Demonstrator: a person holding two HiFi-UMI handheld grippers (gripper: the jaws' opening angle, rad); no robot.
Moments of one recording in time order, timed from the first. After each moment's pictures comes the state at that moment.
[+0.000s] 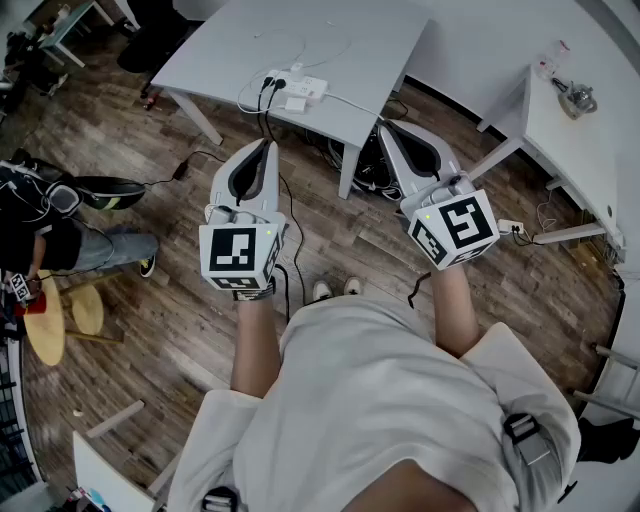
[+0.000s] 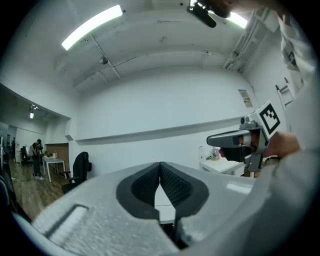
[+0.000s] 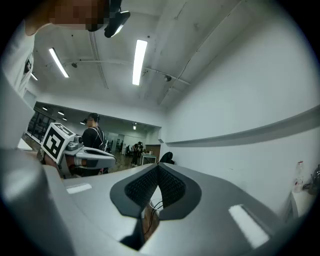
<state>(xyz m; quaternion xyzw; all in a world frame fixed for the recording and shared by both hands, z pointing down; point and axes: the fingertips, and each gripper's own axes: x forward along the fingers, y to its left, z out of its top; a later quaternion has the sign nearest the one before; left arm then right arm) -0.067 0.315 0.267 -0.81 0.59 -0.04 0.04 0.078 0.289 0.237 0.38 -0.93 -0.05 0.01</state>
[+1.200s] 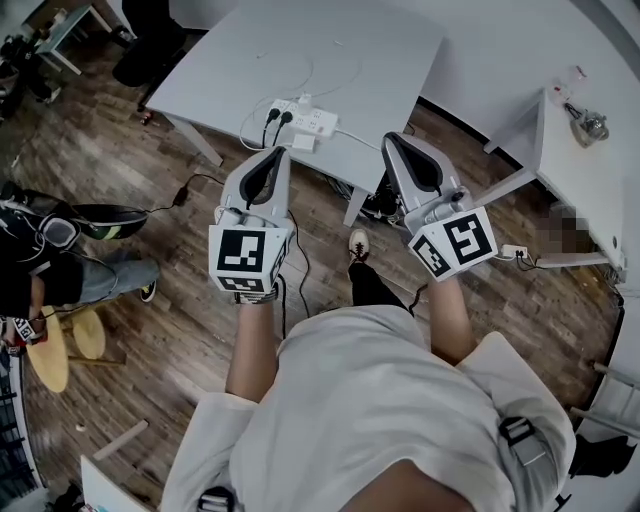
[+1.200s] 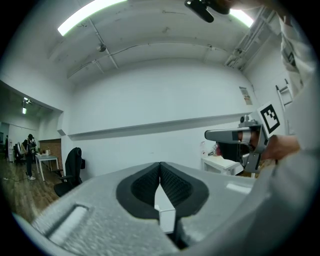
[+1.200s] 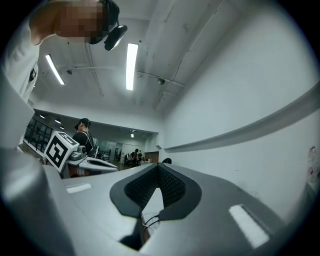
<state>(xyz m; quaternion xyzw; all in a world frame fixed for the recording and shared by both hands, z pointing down) -0.098 0.174 0.298 -0.83 0.56 -0.07 0.02 0.039 0.161 0.251 0.37 -0.93 -0.04 -0.04</state>
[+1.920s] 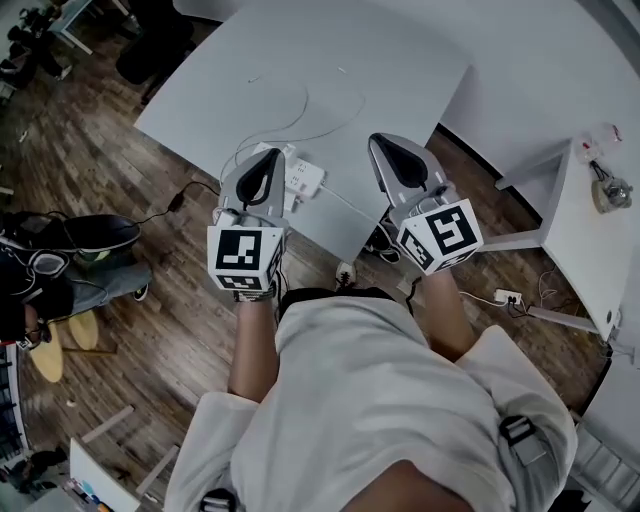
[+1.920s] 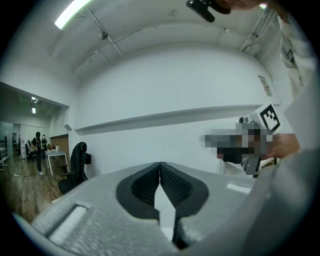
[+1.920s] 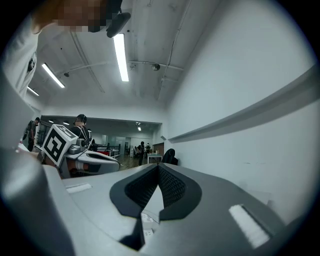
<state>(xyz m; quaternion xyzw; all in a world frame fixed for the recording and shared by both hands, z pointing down) -0.061 -0.057 0.320 -0.78 0.61 -0.09 -0.01 0.065 -0.093 0.288 0.31 -0.95 -0.01 0.00</state>
